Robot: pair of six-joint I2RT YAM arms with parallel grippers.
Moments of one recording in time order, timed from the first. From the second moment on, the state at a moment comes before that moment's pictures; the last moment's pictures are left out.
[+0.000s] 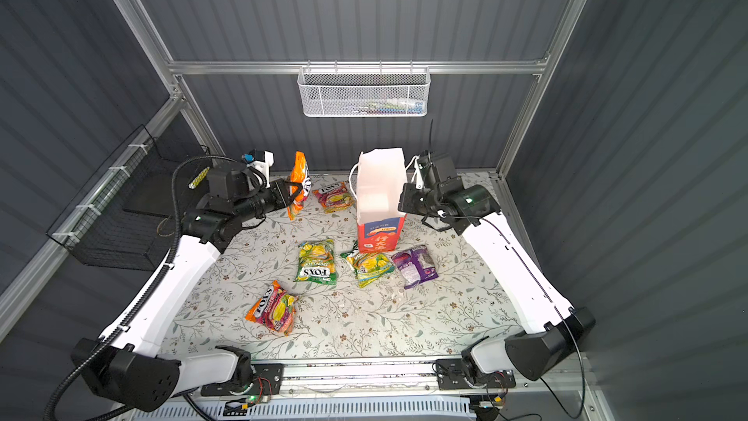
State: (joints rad) left arm -0.30 1.28 1.40 -0.47 0.36 -0.51; right arm 0.50 1.41 1.61 -0.93 -0.04 0.53
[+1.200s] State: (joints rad) left arm -0.78 1.54 1.74 -0.42 0.30 -0.52; right arm 0.54 1.50 1.66 -0.98 -0.01 0.51
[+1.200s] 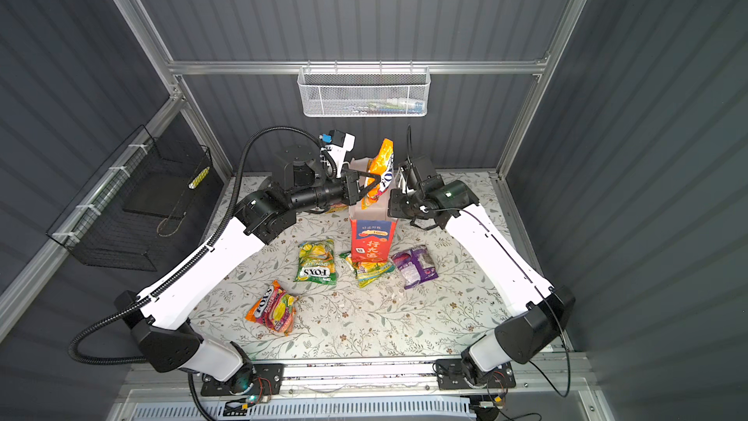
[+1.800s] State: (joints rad) left arm -0.78 1.71 1.75 -0.56 0.15 -0.50; right arm 0.54 1.48 1.64 -0.99 0.04 0.54
